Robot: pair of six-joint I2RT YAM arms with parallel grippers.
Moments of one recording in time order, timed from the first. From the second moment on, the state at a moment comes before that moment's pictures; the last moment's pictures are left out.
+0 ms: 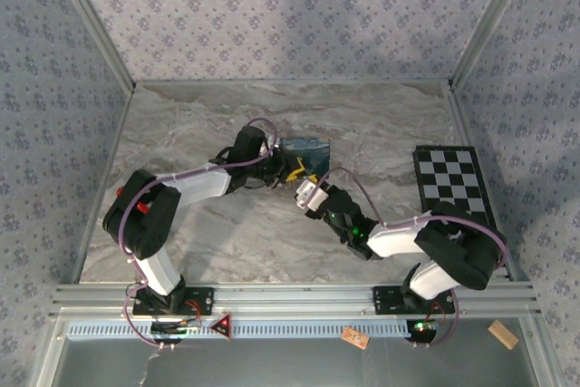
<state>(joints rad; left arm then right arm) -0.61 1.71 0.96 0.15 0.60 -1.27 0.91 1.49 0.37 0.87 0.37 -0.49</state>
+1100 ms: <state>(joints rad) -0.61 1.71 0.96 0.16 0.60 -1.28 0.91 1.47 0.39 0.80 0.40 -0.20</state>
